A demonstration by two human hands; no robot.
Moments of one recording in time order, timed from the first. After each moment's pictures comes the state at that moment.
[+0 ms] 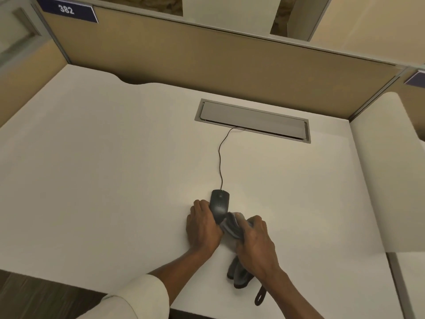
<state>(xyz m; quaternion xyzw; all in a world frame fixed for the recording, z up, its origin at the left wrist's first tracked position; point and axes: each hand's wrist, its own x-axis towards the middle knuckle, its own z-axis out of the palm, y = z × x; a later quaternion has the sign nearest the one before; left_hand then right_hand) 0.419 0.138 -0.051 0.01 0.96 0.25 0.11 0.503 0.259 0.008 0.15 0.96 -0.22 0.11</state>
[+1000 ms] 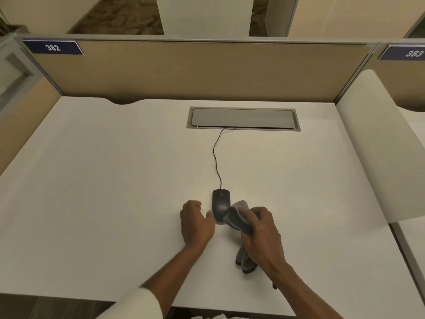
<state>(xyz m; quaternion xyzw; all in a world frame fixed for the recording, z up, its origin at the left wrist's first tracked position) 0.409 0.111 -0.014 -0.08 0.92 0.36 0.13 0.521 0.259 0.009 0.21 0.92 -0.32 -0.01</state>
